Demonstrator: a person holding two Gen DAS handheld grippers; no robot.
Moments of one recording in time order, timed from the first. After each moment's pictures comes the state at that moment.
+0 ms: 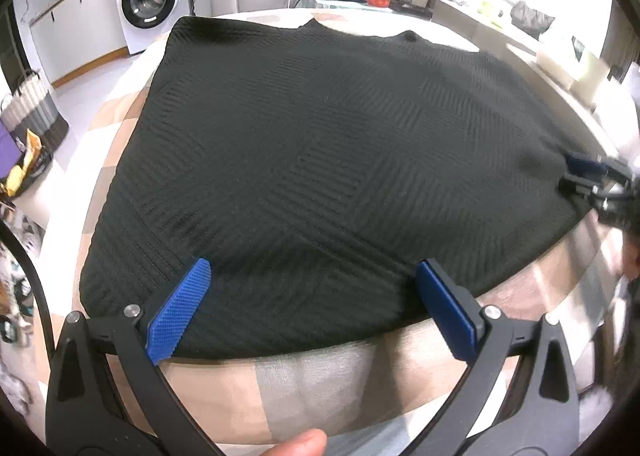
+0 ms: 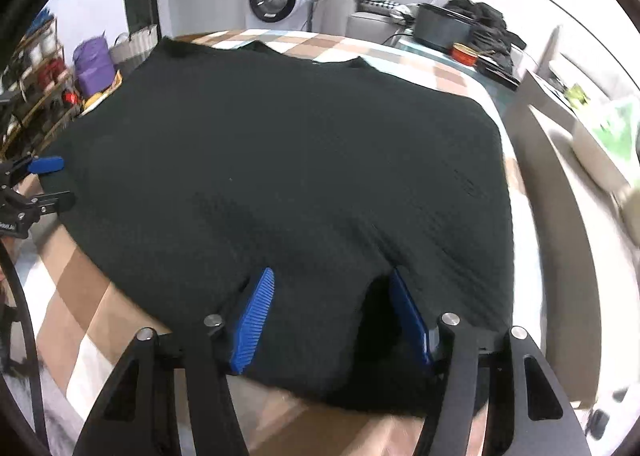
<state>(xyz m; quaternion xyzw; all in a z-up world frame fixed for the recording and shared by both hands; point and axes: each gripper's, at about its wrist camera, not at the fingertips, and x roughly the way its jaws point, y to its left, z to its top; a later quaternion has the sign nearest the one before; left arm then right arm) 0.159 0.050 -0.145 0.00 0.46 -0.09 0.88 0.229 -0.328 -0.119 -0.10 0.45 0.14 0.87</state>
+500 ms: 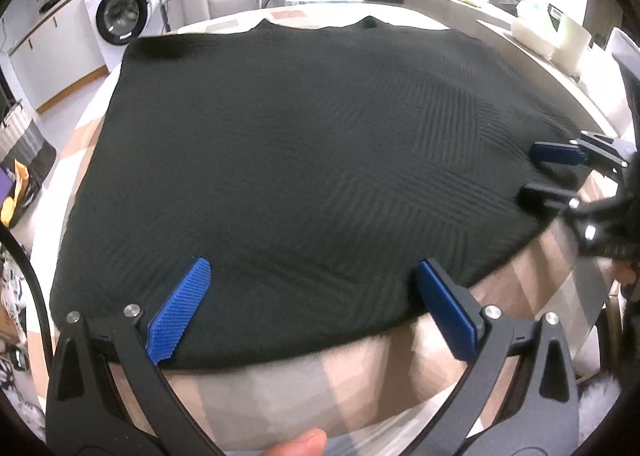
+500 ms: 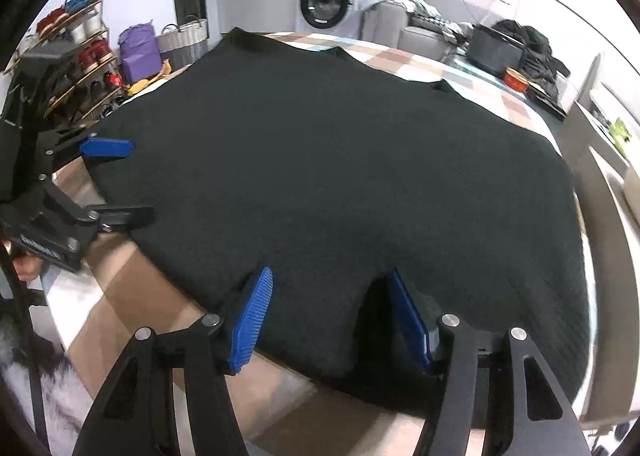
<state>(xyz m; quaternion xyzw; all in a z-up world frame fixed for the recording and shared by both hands) 0.156 0.008 -0.148 0.05 0.46 -0.11 0.88 0.217 -0.276 -0.126 -0.12 0.45 0.20 0.86</state>
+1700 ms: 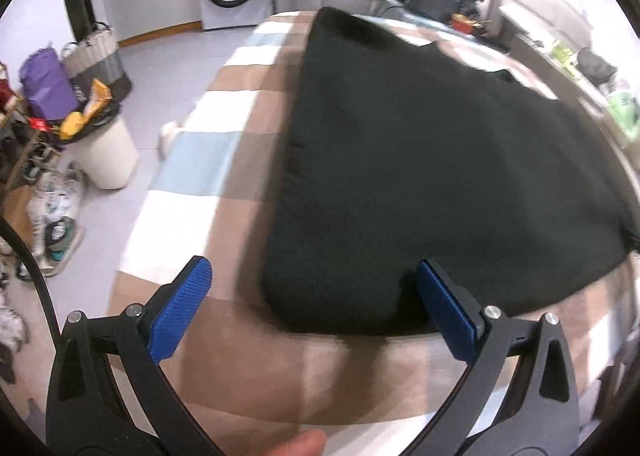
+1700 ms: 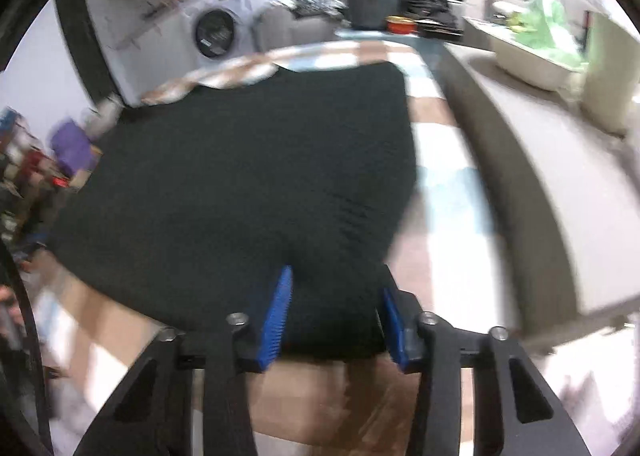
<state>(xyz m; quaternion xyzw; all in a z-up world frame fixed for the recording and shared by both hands) 0.141 0.150 -0.141 -0.04 0.46 0.05 0.88 0.213 -0.406 -0.124 0.03 0.47 0.09 0.88</state>
